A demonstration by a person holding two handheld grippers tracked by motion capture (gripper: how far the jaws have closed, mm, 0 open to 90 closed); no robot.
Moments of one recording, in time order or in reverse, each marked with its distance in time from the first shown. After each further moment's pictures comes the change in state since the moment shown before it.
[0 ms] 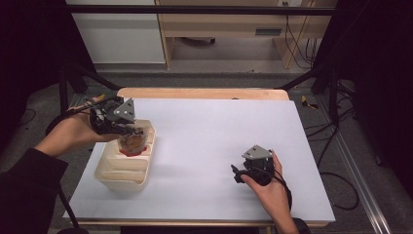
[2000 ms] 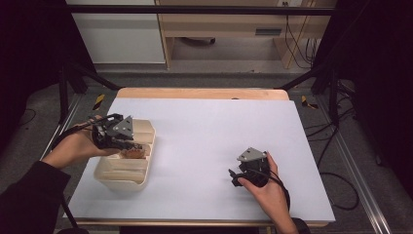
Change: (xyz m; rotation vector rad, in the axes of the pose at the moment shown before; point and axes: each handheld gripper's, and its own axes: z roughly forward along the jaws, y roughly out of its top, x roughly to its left) left arm -0.017 -0.036 0.047 -0.001 -0.080 -0.011; right arm 0.009 -0.002 0.009 0.074 0.044 -0.062
